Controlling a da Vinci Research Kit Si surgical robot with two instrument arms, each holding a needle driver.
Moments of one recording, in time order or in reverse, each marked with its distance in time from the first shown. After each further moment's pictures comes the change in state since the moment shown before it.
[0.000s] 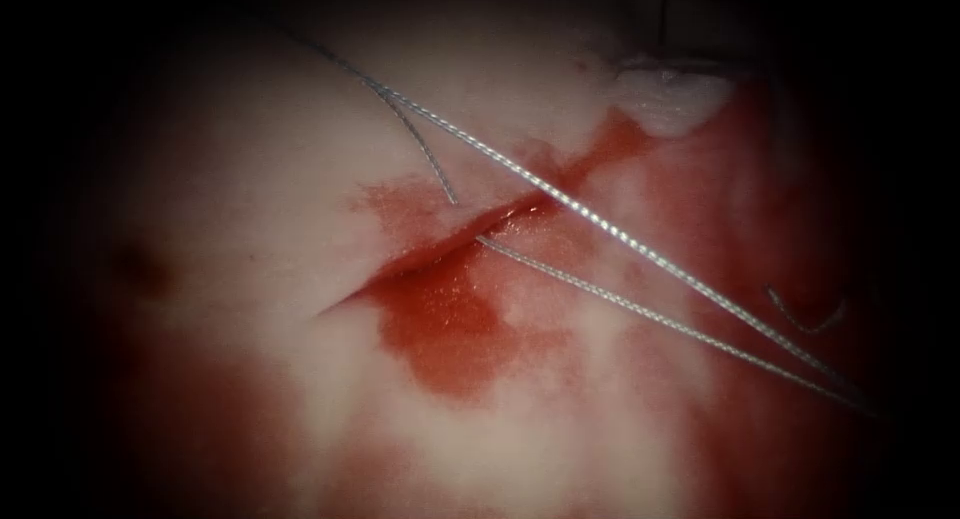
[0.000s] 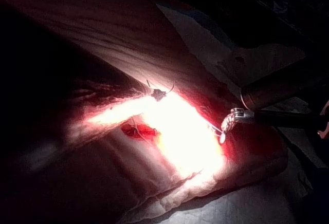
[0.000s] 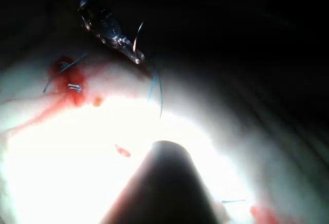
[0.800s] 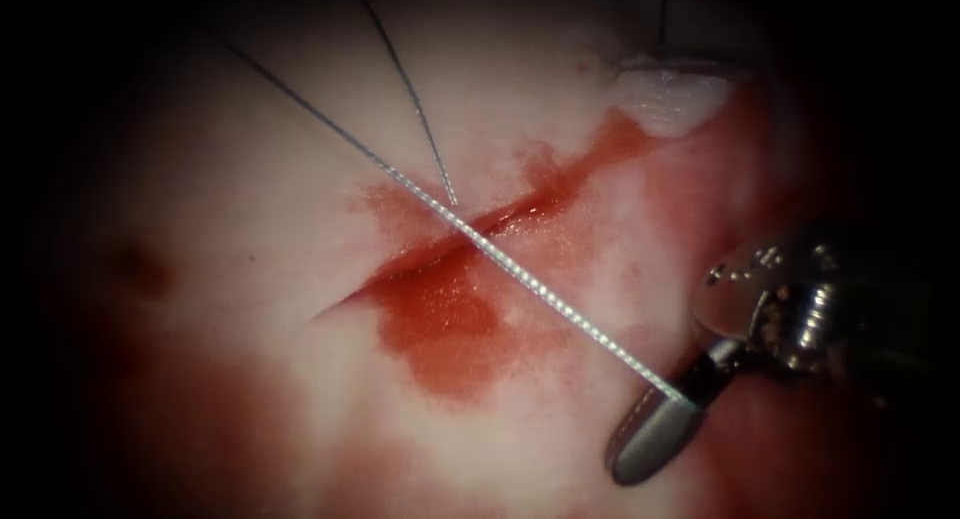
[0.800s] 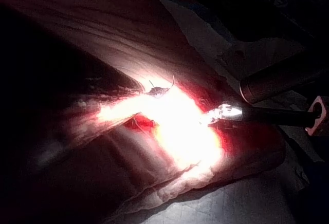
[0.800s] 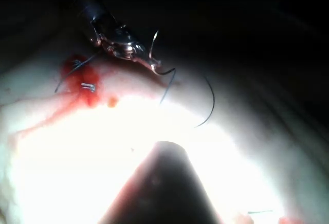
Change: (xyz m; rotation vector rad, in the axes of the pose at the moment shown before) right arm 0.009 0.000 0.004 0.189 0.164 -0.424; left arm 0.000 0.003 0.002 -0.032 0.149 -0.209
